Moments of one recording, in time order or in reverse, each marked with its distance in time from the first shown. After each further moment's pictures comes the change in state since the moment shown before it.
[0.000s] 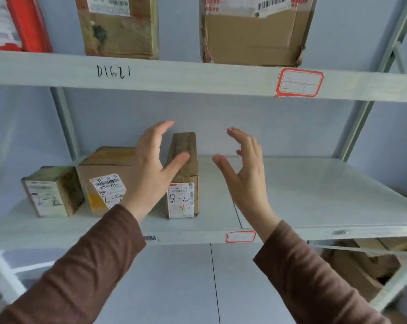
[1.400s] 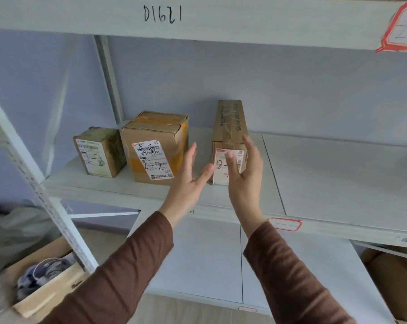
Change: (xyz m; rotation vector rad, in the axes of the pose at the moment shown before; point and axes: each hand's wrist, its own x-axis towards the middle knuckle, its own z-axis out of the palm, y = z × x) left_hand -0.083 -0.076 0.030 -0.348 -0.148 -0.594; right_hand -0.059 0.035 0.122 0.246 -0.023 0.372
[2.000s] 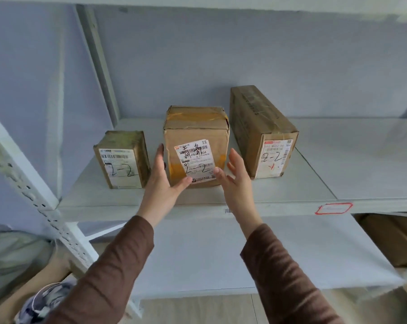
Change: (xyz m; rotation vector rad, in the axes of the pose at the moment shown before) left_hand 0.034 -0.089 -0.178 0.261 -0.014 -0.009; right_hand -0.043 0.015 0.149 0.011 -0.119 0.313
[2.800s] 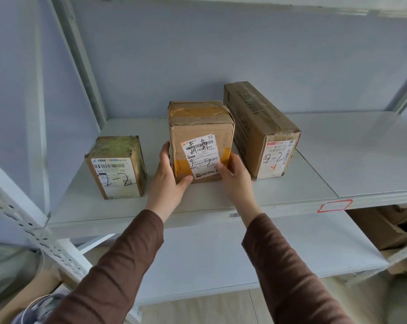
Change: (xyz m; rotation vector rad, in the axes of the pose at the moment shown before) left_hand 0.037 -0.009 0.010 0.163 -0.040 0.059; right_hand 0.033 0.012 0.012 -0.091 0.057 0.083
